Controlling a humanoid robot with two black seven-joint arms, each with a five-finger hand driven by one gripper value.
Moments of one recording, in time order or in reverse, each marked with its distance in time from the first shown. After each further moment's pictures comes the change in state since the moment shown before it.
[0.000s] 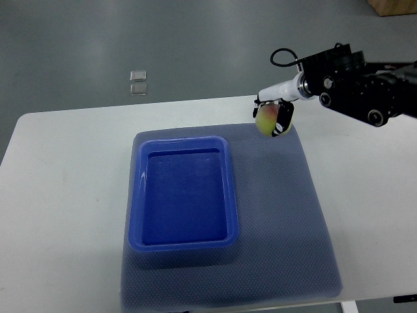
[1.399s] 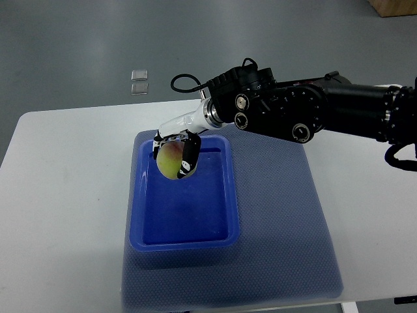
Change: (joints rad) left arm 0.000 0.000 0.003 -0.007 0.000 0.000 0.000; right arm -0.011 0.320 0.017 0.068 0.242 -0.029 0.004
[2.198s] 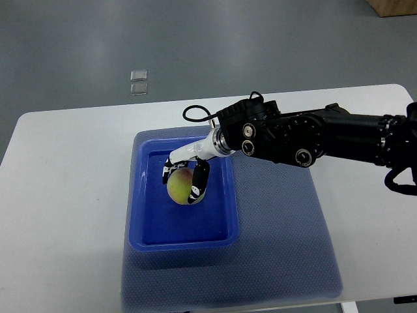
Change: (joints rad) left arm 0.000 0.000 0.000 0.000 0.000 0.000 0.001; right arm -0.111 0.000 -0.001 0.009 -0.016 -0.015 0.000
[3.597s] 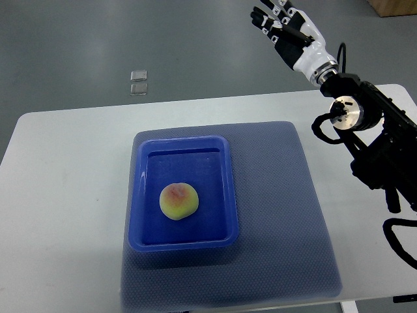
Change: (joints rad) left arm 0.000 0.000 0.001 -0.002 0.002 0.000 0.000; right arm -0.570 -0.120 1.311 -0.058 0.623 -0.225 0.152
